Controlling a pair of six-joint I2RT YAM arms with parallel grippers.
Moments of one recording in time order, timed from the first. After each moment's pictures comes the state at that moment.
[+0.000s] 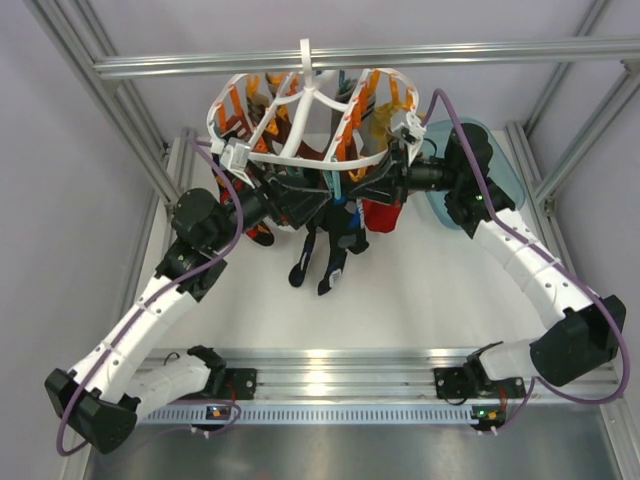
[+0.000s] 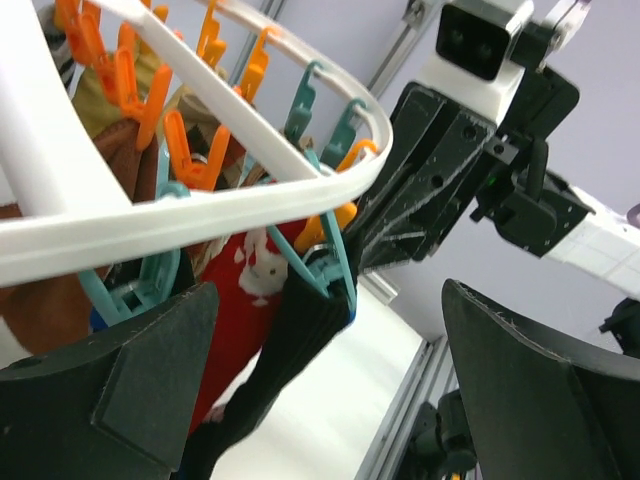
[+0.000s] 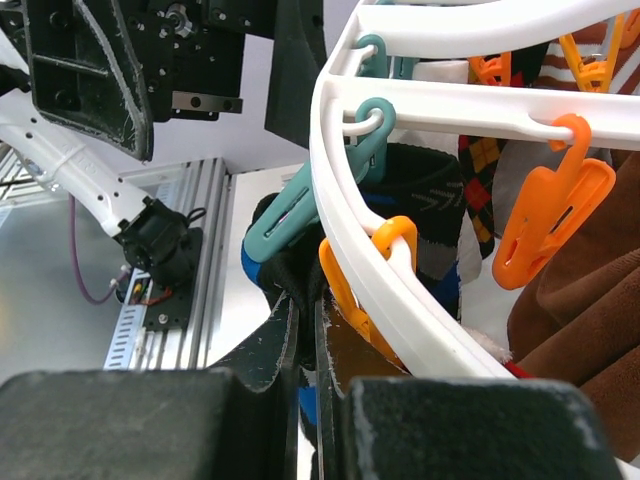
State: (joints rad) left arm -0.54 1.00 1.01 0.22 0.37 -0.63; right arm 0.42 1.35 1.30 0.06 -1.09 0.13
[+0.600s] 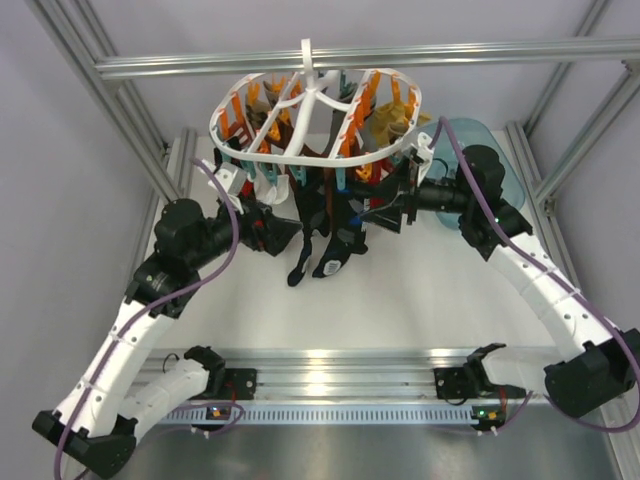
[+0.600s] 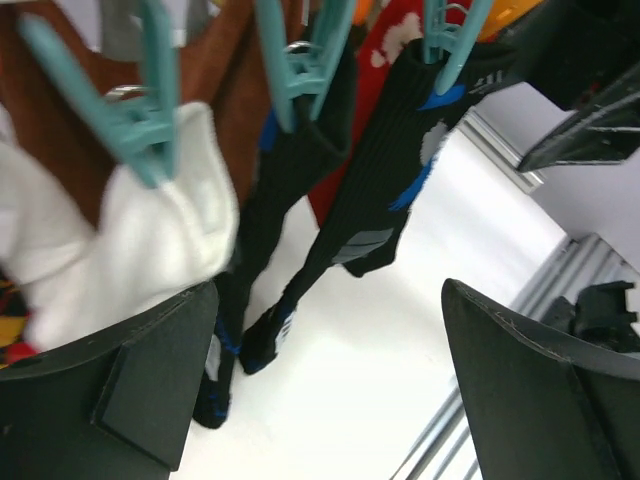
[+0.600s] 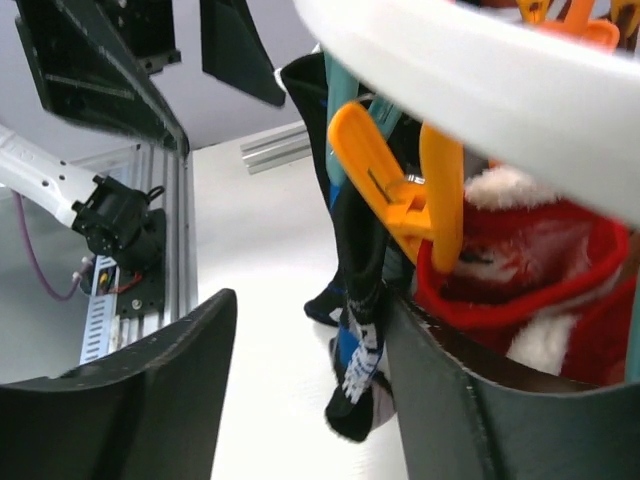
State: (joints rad) left arm -0.48 0.86 1.05 -0.32 0.34 -0.30; right arm 0.41 1.21 1.18 -0.08 -0.95 0.03
